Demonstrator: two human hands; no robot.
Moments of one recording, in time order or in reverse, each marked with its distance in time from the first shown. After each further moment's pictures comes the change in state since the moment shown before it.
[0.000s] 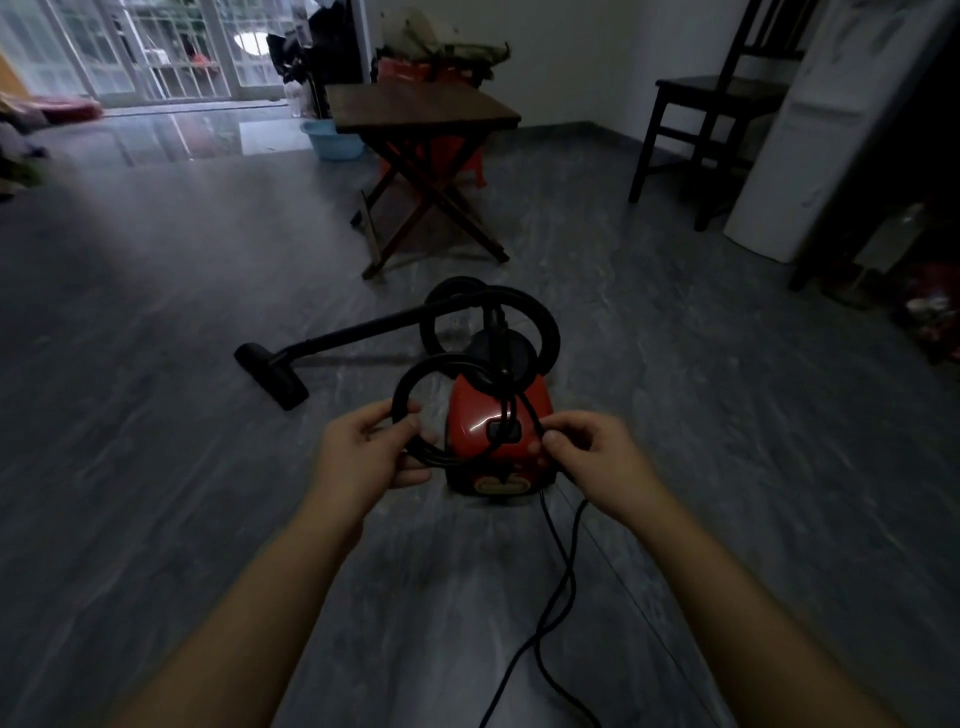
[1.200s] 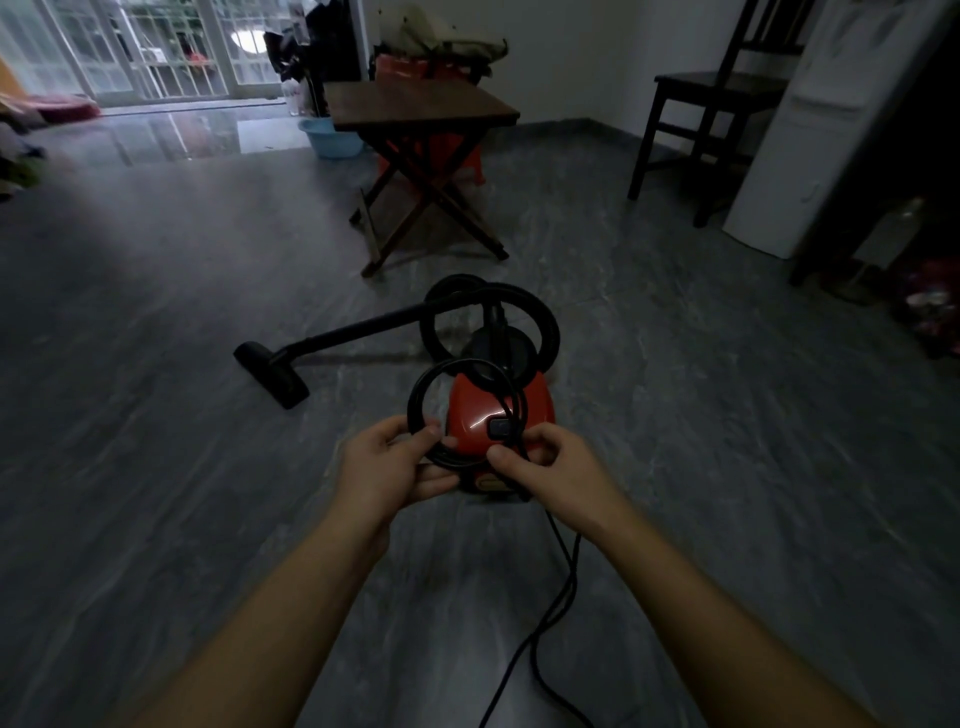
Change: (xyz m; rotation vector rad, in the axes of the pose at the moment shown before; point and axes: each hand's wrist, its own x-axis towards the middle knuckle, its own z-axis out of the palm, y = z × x) left_hand -0.015 -0.003 0.018 -0.191 -0.052 -0.134; right_hand -0.010 0.007 0.032 0.027 -0.034 0.100
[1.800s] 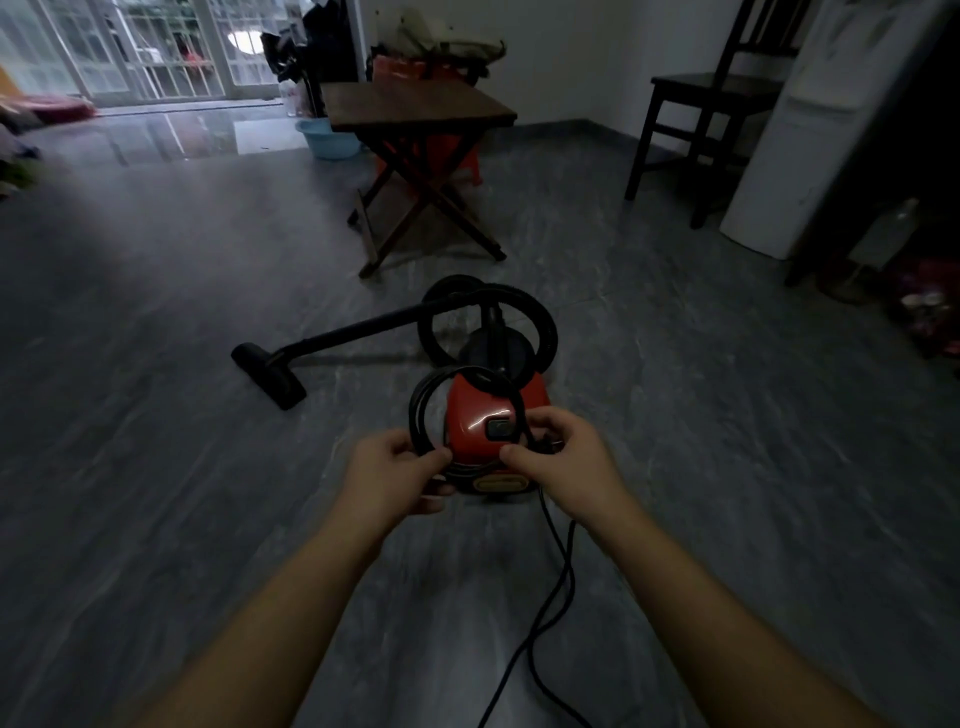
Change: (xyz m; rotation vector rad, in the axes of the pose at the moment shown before) left_hand 0.000 -0.002 0.000 0.313 -0.032 0.017; right_hand 0.002 -0.010 -0.002 0.171 0.073 -0.076
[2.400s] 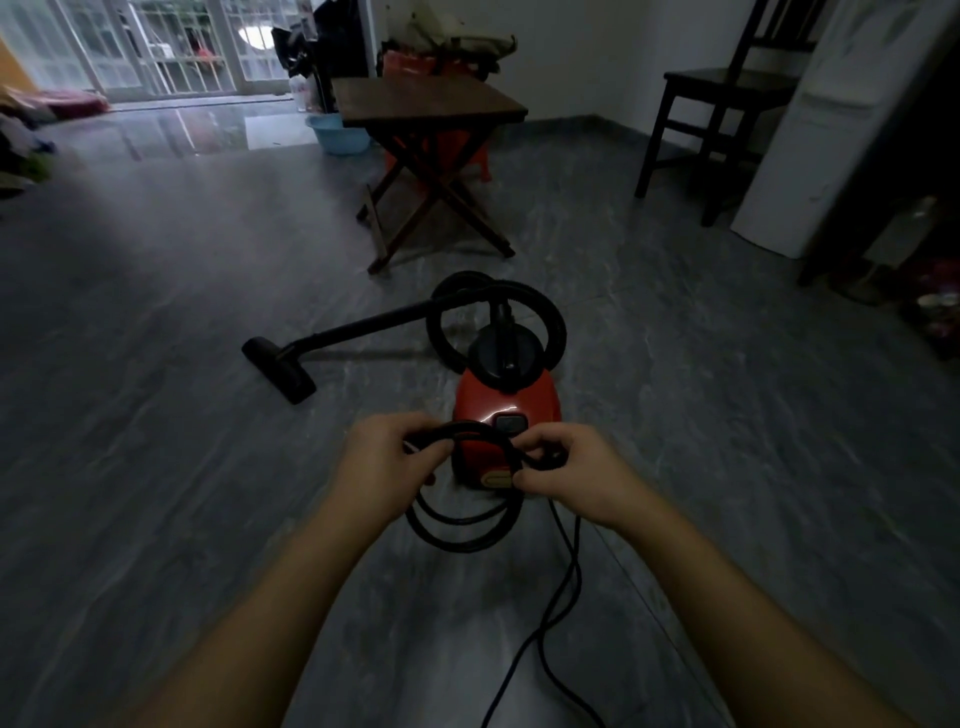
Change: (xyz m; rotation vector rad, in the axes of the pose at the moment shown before) left_hand 0.010 -0.005 -0.023 0.558 0.031 0.451; right_hand -0.001 -0.005 -0.013 -0.234 -0.265 0.021
